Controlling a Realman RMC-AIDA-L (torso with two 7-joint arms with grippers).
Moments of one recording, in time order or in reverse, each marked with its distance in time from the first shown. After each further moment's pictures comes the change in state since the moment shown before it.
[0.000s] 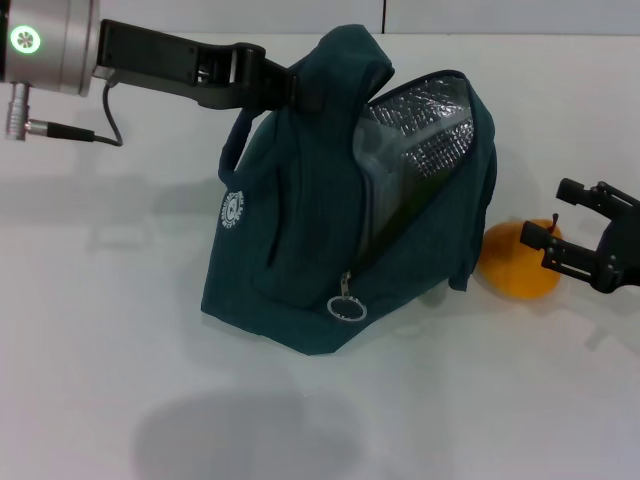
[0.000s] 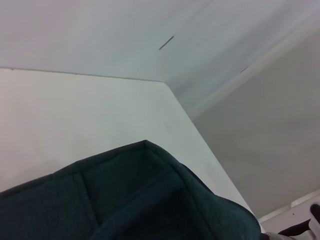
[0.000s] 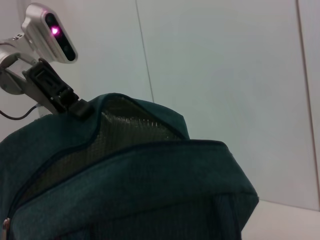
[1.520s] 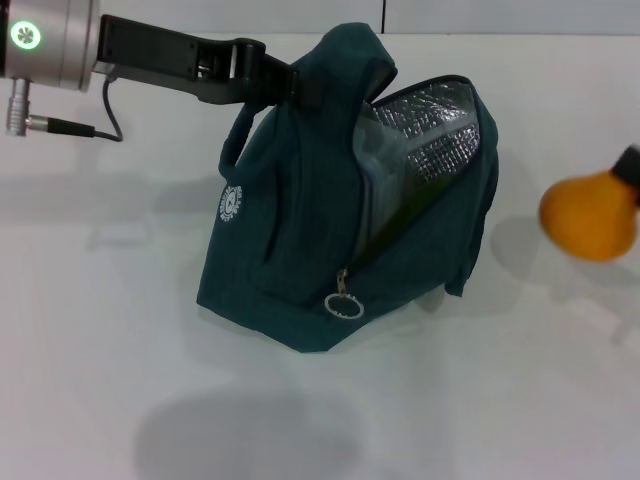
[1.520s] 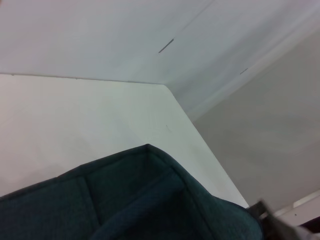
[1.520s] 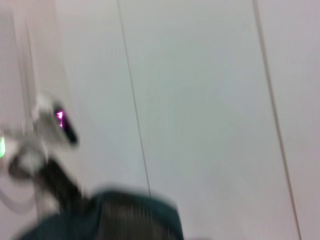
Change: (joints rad) left arm -0.006 0.002 -0.003 -0.002 0.001 -0.004 0.008; right arm -0.038 -0.017 0.134 0.001 0.058 -0.200 0.000
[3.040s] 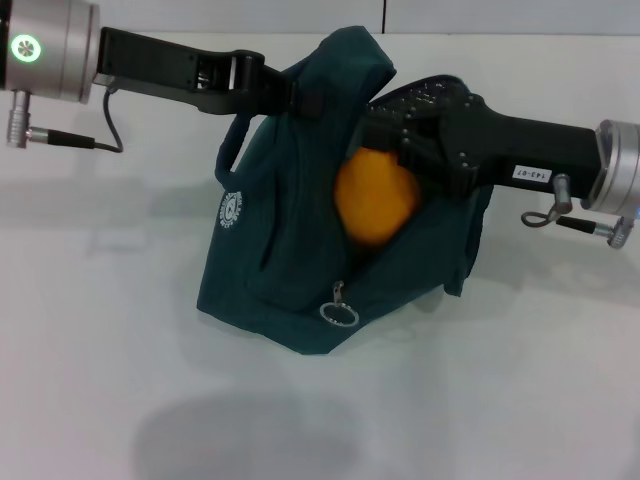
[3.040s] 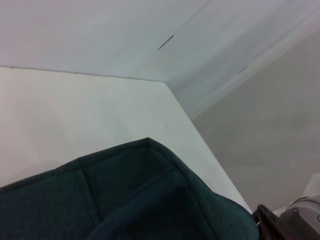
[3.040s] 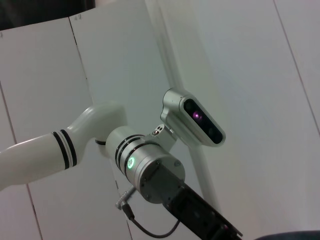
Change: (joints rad) left arm 0.015 -0.007 0.001 -0.004 -0.004 0.003 0.010; right arm 0.386 0.033 -0.365 -0.014 0.057 0.085 0.320
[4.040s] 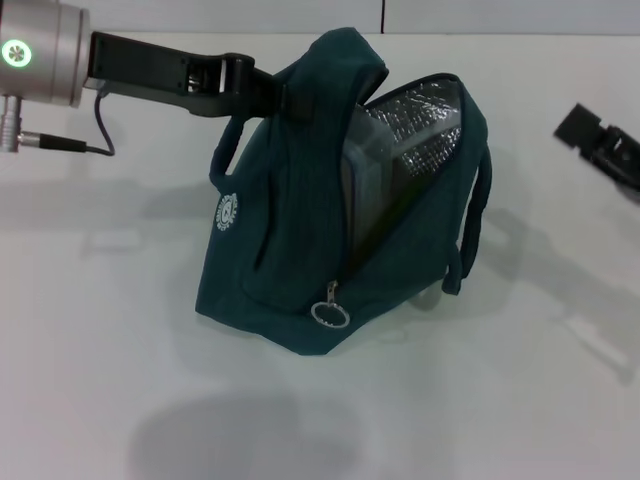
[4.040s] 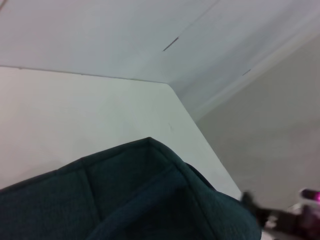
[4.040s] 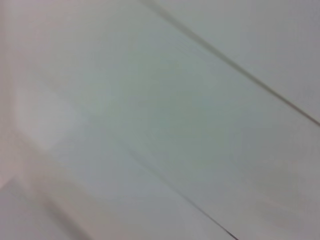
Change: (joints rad) left arm 0.012 0.004 -0.004 0.000 0.000 -0.002 0.005; right arm -0.338 -0.013 -0.017 0.096 0.370 -0.088 0.315
